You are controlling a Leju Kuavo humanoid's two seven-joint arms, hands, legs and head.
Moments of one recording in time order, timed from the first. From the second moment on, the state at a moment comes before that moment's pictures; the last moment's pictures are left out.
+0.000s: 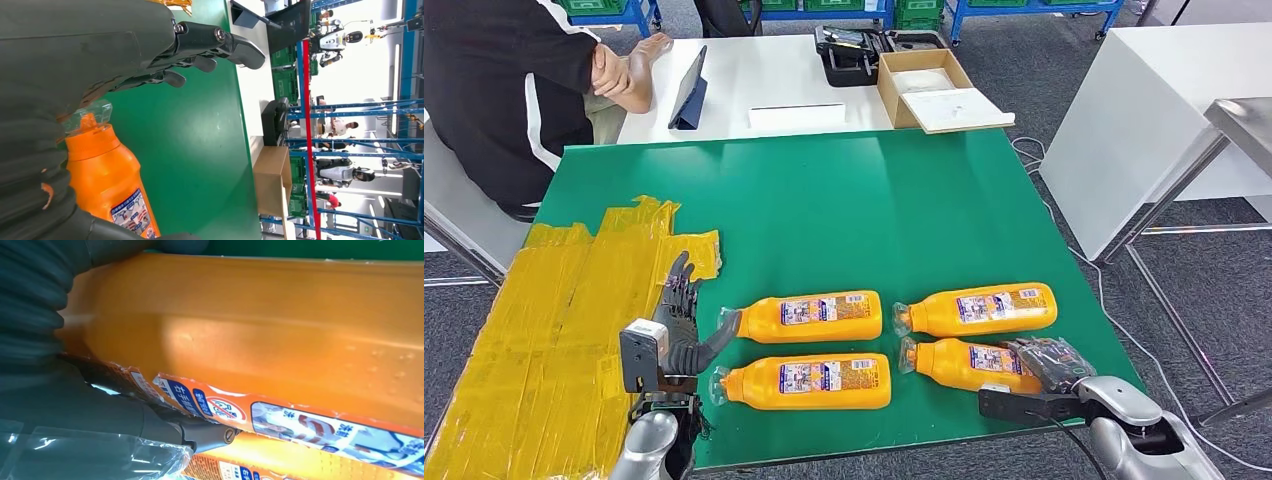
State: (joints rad) left arm -0.11 -0.14 -0.17 -1.28 -0.05 0.18 -0.53; right arm -0.06 -0.50 0.32 -1.32 0.91 0.26 -0.13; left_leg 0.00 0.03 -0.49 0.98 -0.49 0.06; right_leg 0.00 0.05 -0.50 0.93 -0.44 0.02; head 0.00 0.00
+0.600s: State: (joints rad) left arm -0.10 -0.14 -0.17 -1.28 -0.05 0.18 -0.53; right arm -0.02 -0.44 0.31 -1.37 0.89 0.10 -0.24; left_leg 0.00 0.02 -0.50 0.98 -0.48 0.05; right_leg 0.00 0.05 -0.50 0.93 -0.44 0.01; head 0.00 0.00
